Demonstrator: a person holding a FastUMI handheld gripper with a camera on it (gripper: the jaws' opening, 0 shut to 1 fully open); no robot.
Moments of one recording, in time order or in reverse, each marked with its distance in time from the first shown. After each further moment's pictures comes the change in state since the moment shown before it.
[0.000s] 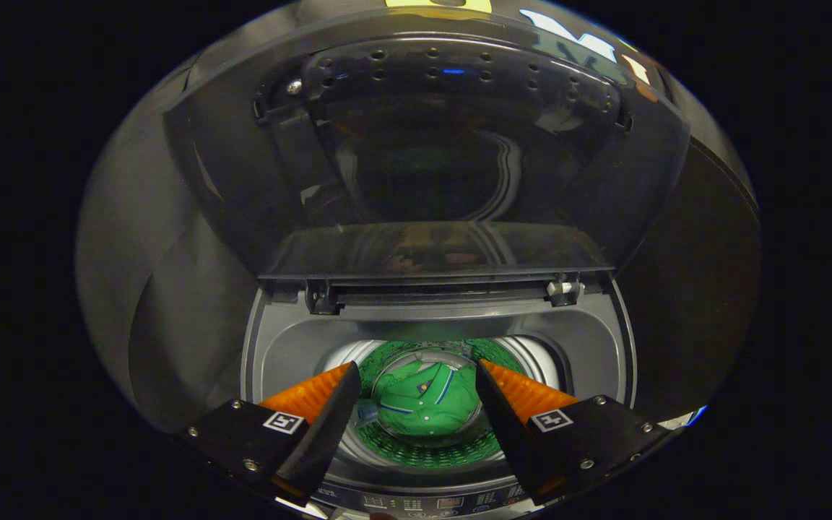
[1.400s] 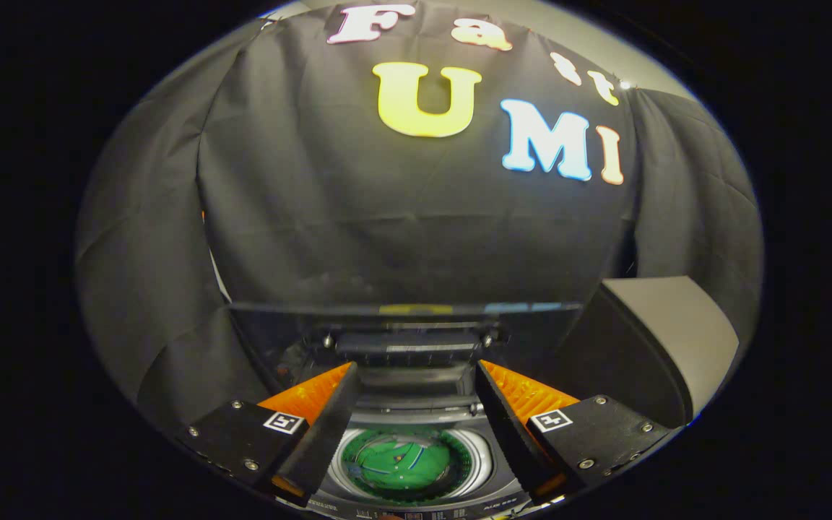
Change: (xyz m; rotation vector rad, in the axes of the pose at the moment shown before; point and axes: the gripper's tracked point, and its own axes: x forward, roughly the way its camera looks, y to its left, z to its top) arm -0.159 -0.033 0.161 -0.008 -0.473 -0.091
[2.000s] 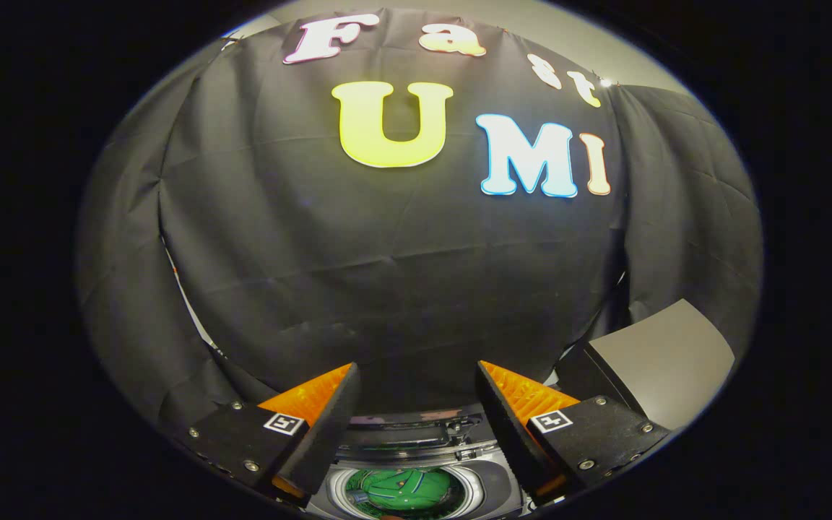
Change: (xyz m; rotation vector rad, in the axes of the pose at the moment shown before) arm 0.065 -0.034 0.077 0.077 0.006 -0.025
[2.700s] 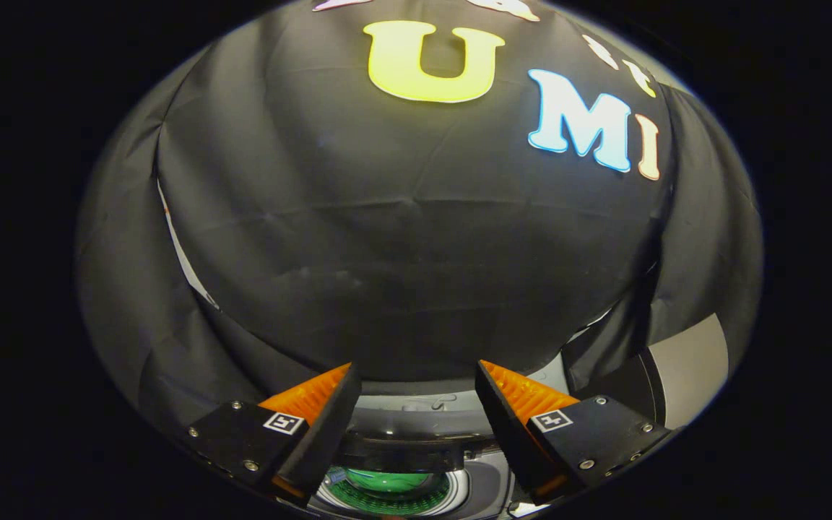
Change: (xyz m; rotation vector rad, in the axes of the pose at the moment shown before) arm 0.071 0.017 -0.044 -0.138 0.212 0.068
